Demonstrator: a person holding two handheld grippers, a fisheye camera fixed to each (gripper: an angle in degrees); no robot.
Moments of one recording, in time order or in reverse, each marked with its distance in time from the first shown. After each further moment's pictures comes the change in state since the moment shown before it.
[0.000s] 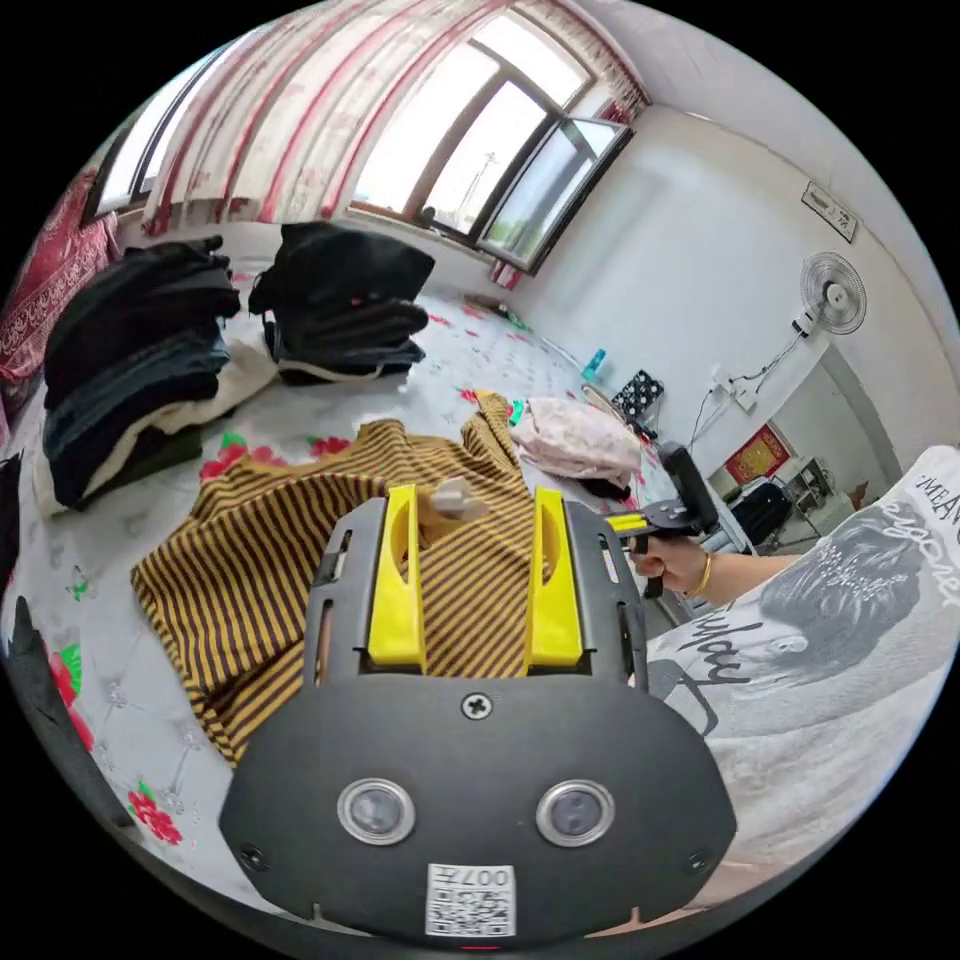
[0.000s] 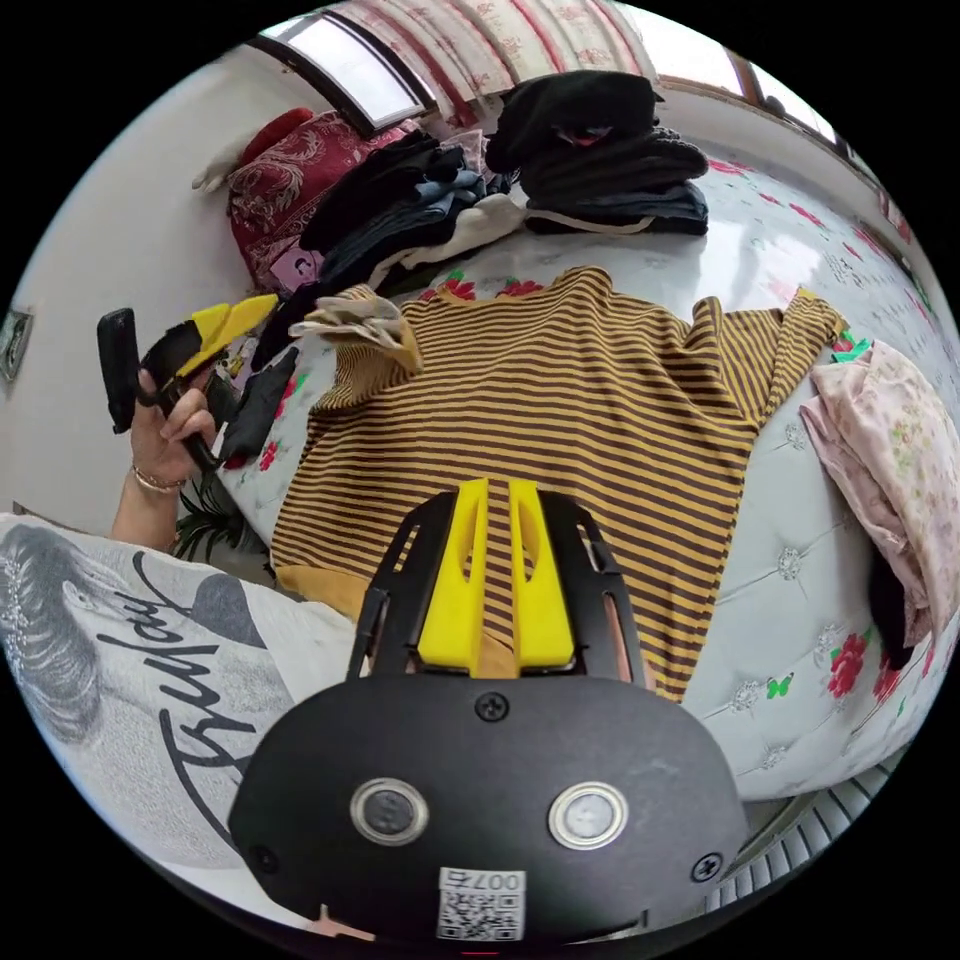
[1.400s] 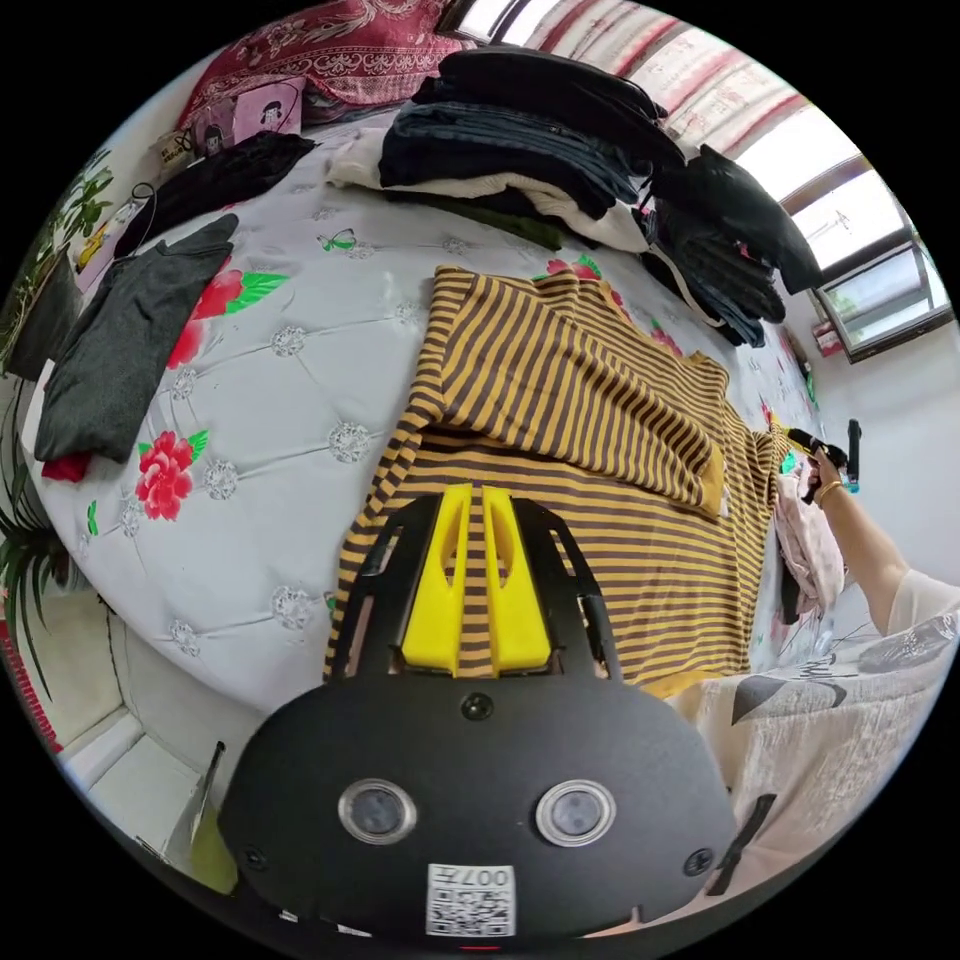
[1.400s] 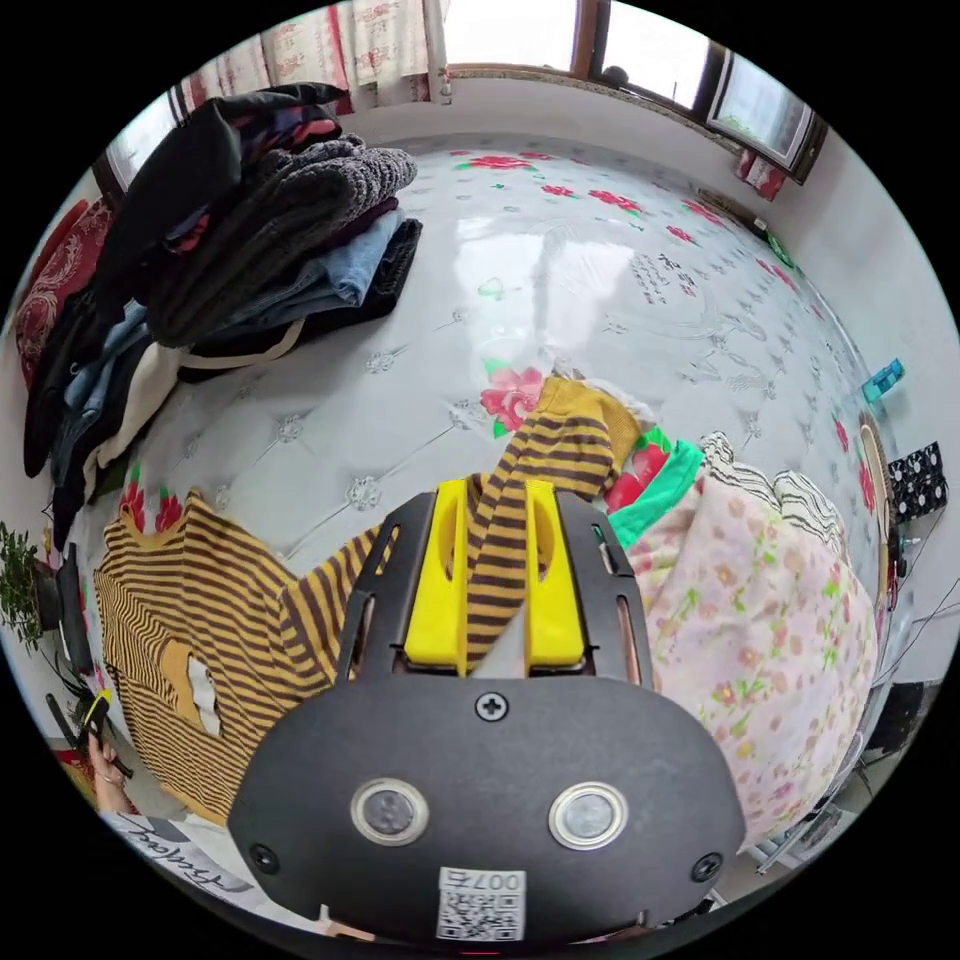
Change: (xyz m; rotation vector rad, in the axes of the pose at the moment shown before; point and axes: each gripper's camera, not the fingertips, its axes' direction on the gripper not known) left arm -0.166 0.146 0.028 -0.174 -0.522 -0.754; right arm 0.263 -0.272 -0.005 0.036 0.486 0.249
